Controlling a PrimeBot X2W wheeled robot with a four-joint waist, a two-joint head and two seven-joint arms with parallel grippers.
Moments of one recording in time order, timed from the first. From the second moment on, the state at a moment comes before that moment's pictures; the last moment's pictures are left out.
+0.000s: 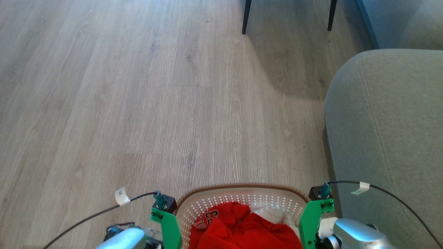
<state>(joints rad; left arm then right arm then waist) -0.49 0.20 -1.29 0.90 -1.07 -0.12 0.36 -0.54 -0.14 1.17 1.10 1.15 0.11 0.33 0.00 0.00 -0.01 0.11</state>
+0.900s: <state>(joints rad) -0.48 0.20 -1.29 0.91 -1.08 -0.12 0.37 -0.55 -0.14 1.22 1.11 1.20 0.11 0.32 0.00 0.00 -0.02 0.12</state>
